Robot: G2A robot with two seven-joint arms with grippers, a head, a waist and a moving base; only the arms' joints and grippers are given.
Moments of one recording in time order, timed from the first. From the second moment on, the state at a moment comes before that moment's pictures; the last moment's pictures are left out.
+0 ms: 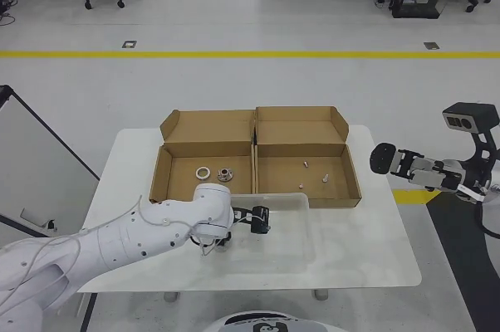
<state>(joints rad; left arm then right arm) 0.63 -1.00 -0.17 -1.77 0.85 -0.47 -1.35 -1.48 -0.83 1.78 -1.82 0.74 -0.46 1.36</state>
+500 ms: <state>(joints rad) 0.65 -1.01 -0.17 -1.74 0.88 -0.48 -1.34 -1.48 -0.83 1.78 -1.82 0.74 -0.46 1.36</state>
